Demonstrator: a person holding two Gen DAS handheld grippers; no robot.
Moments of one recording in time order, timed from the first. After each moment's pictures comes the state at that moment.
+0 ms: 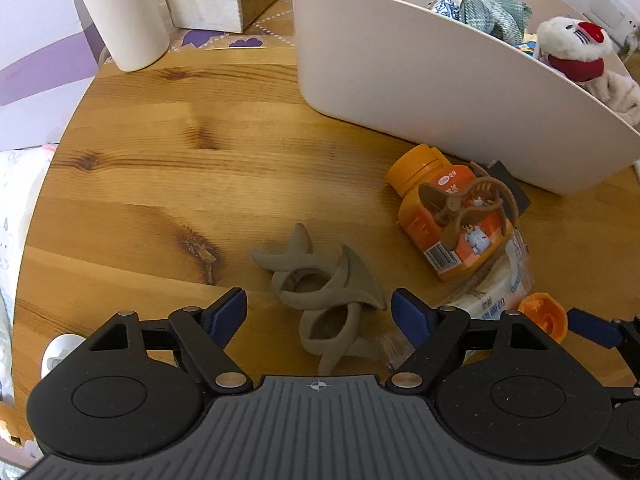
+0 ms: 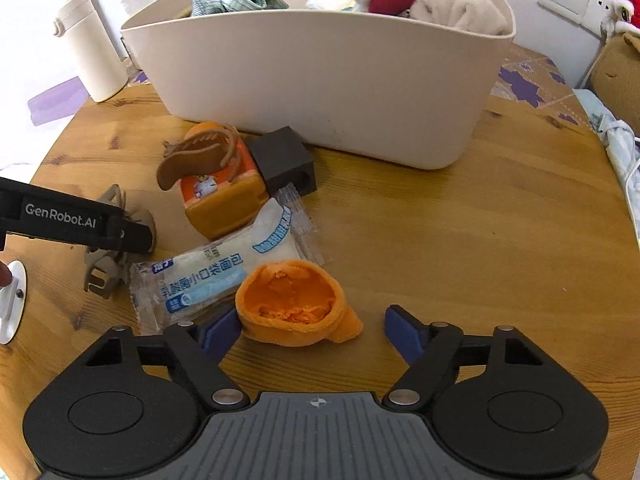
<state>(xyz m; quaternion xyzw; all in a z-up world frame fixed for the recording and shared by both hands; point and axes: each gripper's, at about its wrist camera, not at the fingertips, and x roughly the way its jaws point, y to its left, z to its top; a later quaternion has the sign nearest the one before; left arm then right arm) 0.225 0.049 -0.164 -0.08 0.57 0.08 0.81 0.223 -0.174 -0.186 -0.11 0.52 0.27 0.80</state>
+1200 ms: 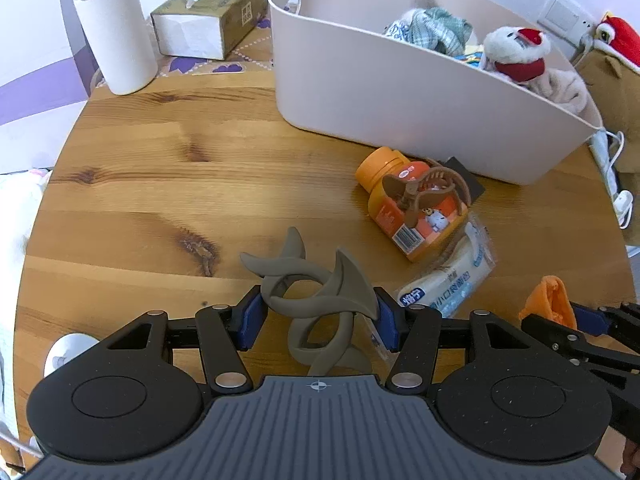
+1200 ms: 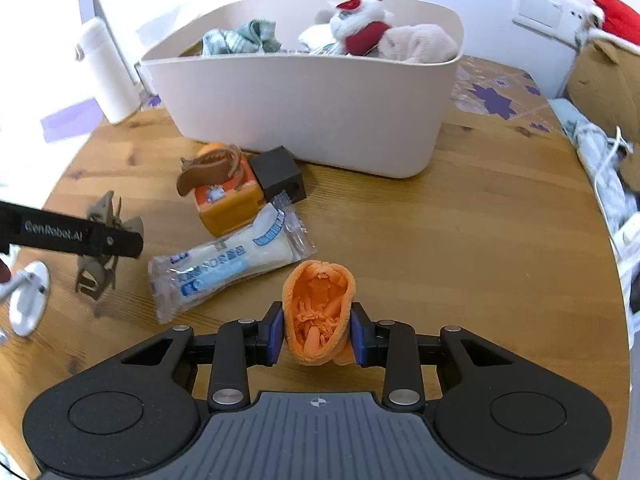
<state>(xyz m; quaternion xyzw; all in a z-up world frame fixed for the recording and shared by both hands) 0.191 0.045 -0.141 -0.07 0.54 0.04 0.84 0.199 -0.208 -0.152 -0.09 0.49 0.28 0.82</state>
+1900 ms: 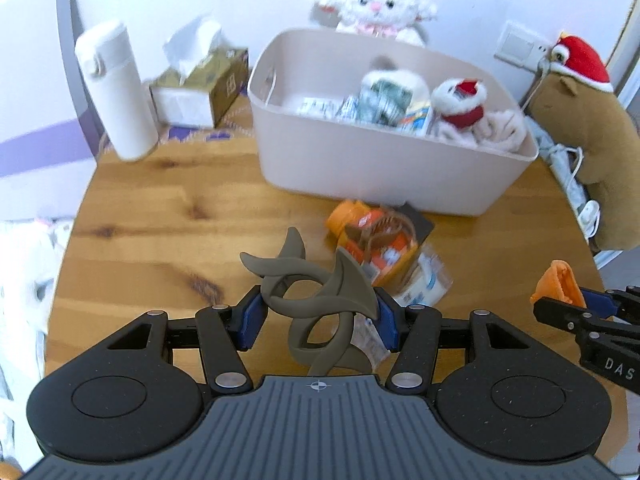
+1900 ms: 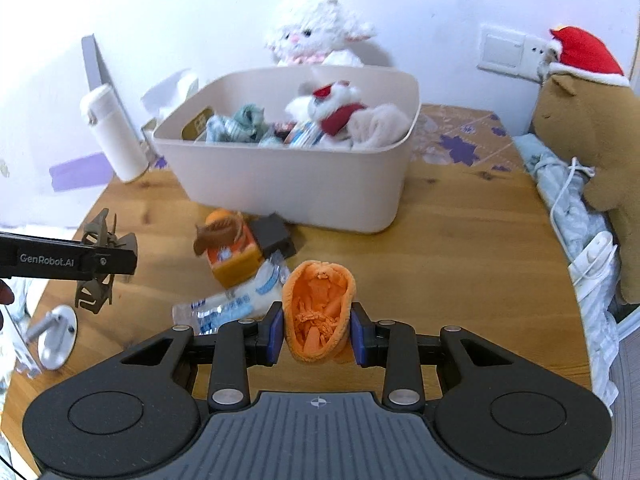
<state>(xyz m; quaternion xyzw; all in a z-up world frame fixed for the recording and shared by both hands) 0.169 0.033 -0.083 -0.04 0.47 0.02 0.88 0.193 -0.233 -0.097 -0.06 0.44 0.27 0.86</state>
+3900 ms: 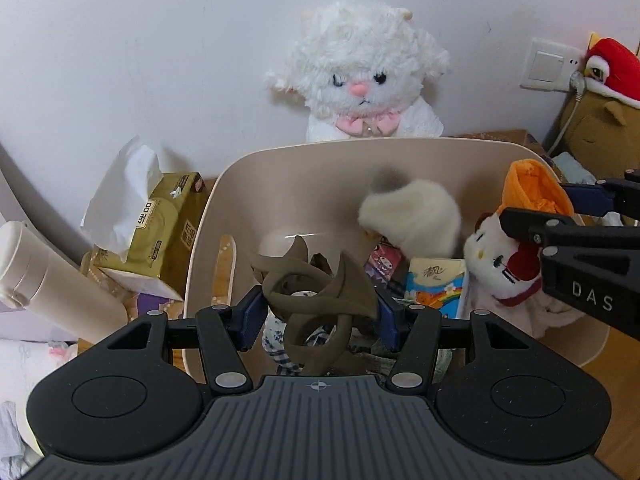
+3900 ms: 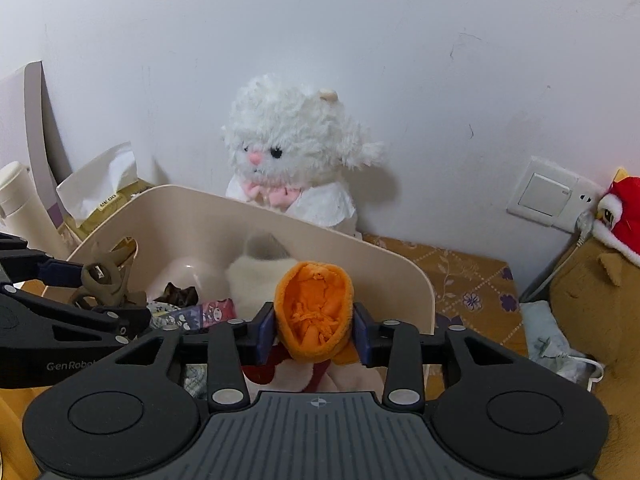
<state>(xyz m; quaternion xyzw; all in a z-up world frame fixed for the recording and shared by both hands) 0.370 0.001 -0.072 0.06 0.46 0.01 0.89 0.379 -0.133 -0.075 -0.14 0.37 0.26 0.88</state>
